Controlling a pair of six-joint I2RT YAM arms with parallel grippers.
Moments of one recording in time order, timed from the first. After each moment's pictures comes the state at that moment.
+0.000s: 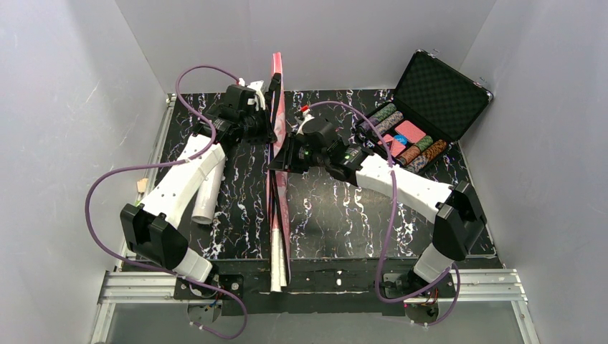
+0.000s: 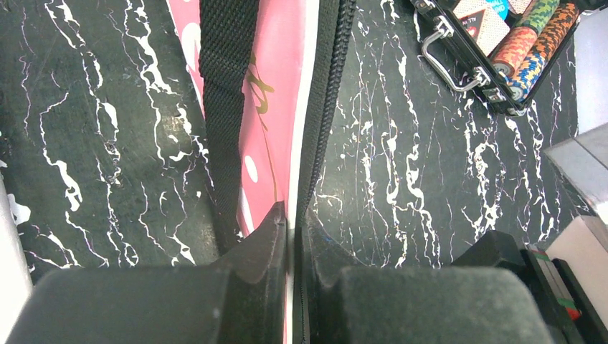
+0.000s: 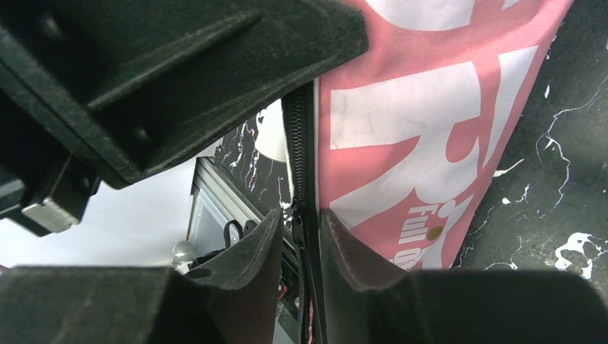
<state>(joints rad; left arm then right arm) -0.44 1.51 1.53 -0.73 0.10 -0.40 0.91 1.63 1.38 -0.22 -0.18 0.87</state>
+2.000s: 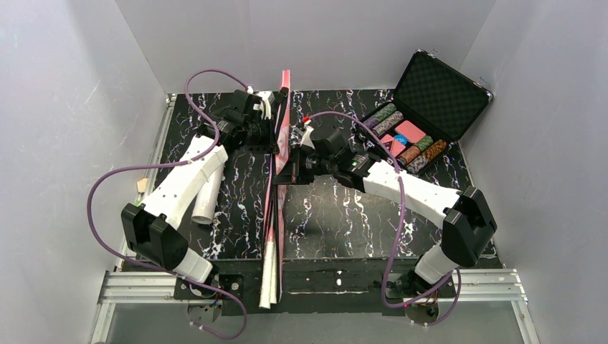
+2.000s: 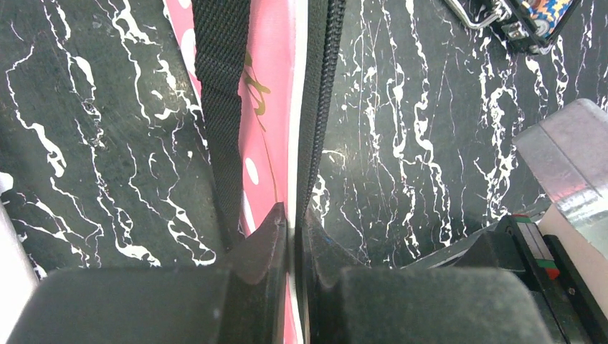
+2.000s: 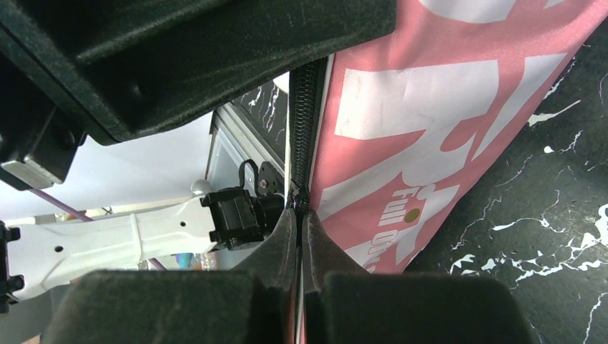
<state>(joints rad) -0.46 1.51 1.53 -0.83 0.12 -0.36 0.90 1.56 1.25 -0.20 -0.37 0.88</state>
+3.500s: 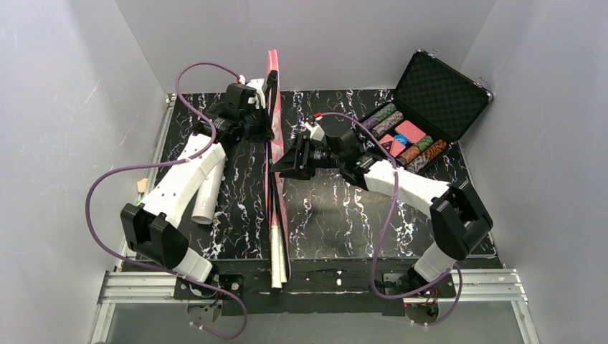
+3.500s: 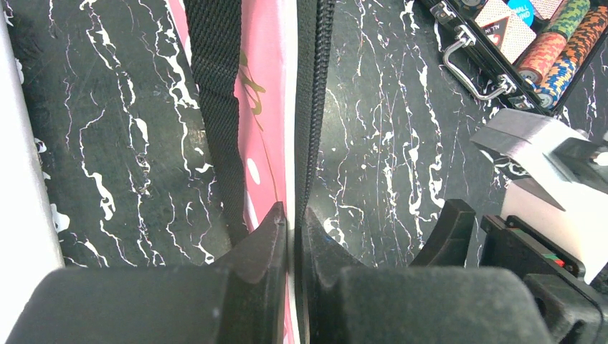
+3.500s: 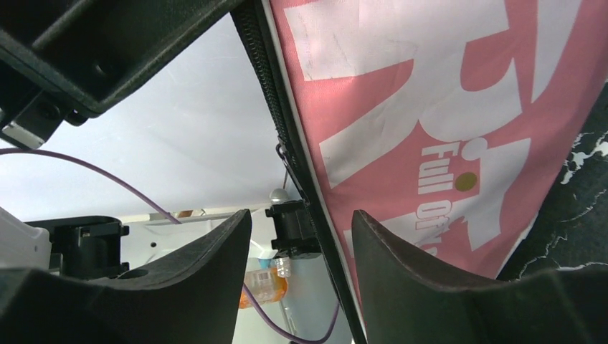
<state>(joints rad) -0.44 1.51 1.55 -0.73 0.04 -0.34 0.77 1.60 1.12 0.15 -0.58 1.10</state>
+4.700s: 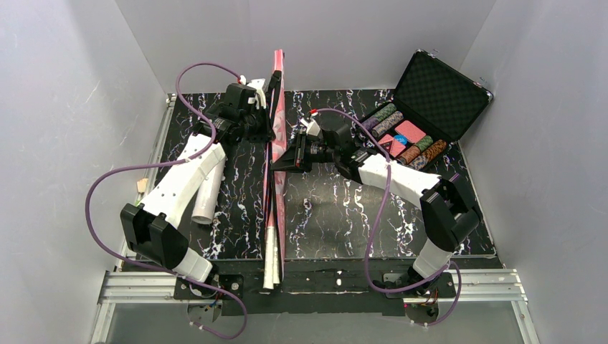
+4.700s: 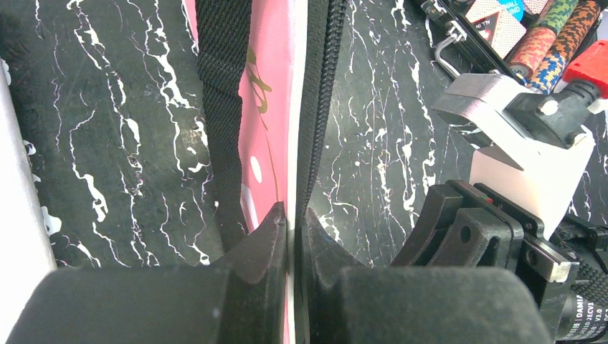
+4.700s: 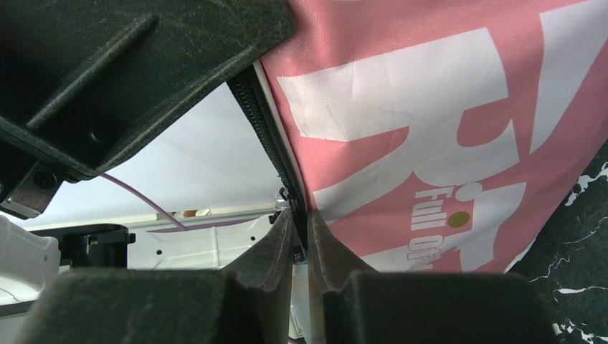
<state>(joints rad) -0.44 1.51 1.55 -0.72 0.06 -0.34 0.75 1.69 1.20 0.17 -0.64 1.12</state>
